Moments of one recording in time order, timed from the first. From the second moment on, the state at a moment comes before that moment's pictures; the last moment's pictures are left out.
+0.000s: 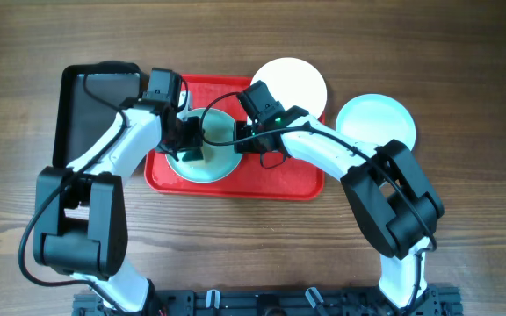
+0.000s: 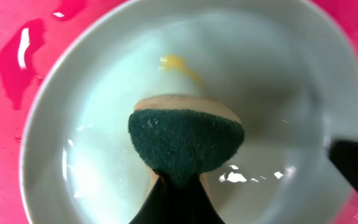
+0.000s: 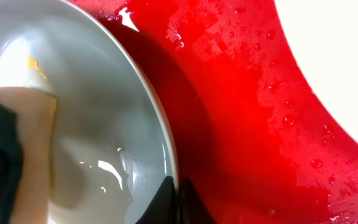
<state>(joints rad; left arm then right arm) -0.18 1.82 1.16 -0.69 0.17 -0.24 0.64 2.05 1.33 -0.40 -0.18 0.60</state>
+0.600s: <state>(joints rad) -0.26 1.94 1.23 -0.58 0.12 -0.25 0.64 2.05 1.33 -0.40 -0.17 0.60</state>
